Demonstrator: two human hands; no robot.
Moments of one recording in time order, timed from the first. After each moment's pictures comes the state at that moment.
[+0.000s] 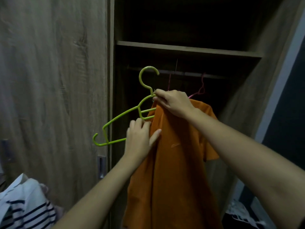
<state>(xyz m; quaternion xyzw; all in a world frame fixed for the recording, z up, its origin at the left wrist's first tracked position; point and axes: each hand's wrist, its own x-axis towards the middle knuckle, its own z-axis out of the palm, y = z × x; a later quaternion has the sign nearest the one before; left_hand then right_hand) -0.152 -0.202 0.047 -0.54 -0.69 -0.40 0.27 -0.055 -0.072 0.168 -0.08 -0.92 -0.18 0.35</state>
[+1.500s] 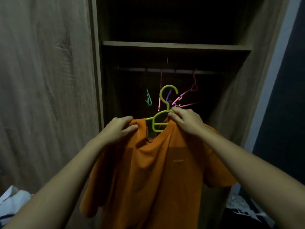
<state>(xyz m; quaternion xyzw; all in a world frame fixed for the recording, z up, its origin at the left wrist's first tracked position) -0.221 -0.201 0.089 -0.67 -0.66 -0.33 0.00 0.005 -0.039 0.110 -0.25 -0.91 0.02 0.33</state>
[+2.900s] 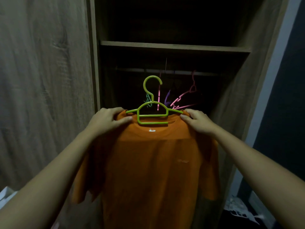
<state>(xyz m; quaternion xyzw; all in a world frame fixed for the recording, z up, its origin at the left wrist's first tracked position) -0.253 -0.199 0.110 -0.65 -0.68 -0.33 0.08 0.038 -0.019 0.118 -0.29 -0.90 0.16 0.30</state>
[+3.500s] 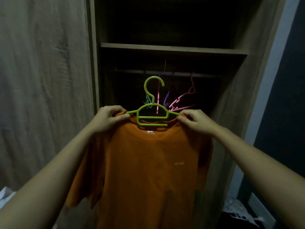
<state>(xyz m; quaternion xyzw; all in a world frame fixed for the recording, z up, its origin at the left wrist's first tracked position) -0.246 -0.200 0.115 -0.69 -0.59 -0.43 0.01 0.047 -0.025 0.126 -0.20 -0.93 0.12 0.29</state>
